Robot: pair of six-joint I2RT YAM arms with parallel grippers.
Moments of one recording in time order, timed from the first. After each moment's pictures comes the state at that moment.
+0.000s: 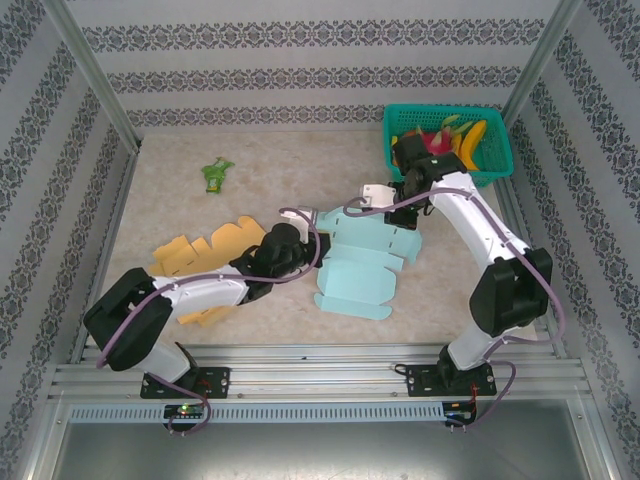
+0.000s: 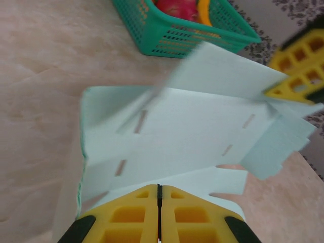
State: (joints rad) left arm -0.76 1.51 0.75 0.38 -0.05 -0.55; right arm 0.29 1.65 1.53 -1.15 -0.15 -1.13
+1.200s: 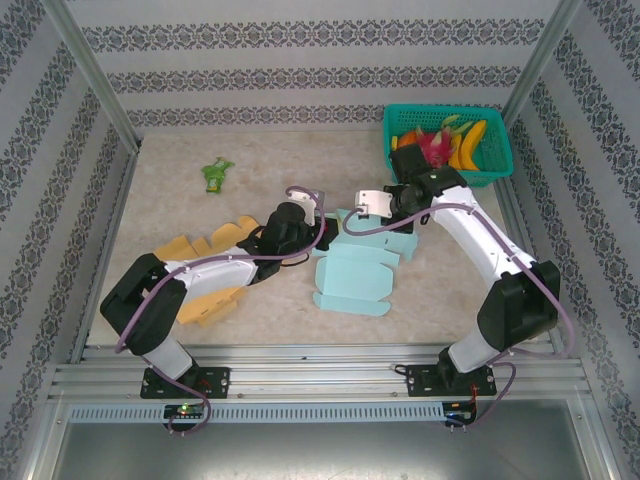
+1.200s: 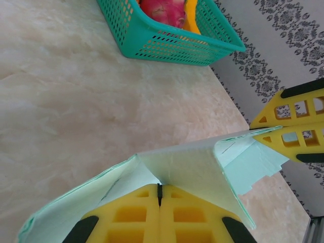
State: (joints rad) left arm -0.71 1.62 0.91 0.33 0.10 -0.60; right arm 0.34 1.56 1.41 -0.99 -0.12 -1.15
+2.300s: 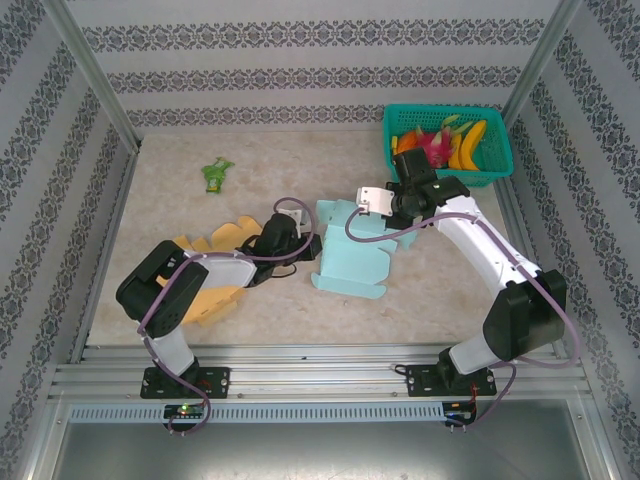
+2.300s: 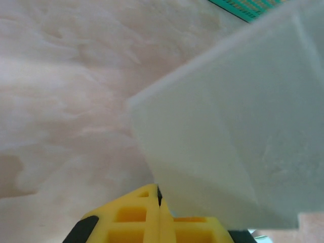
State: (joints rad) left arm -0.63 1.74 0.80 0.40 0.17 -0.71; right arm 0.34 1.50 1.32 -0.82 -0.07 -1.12
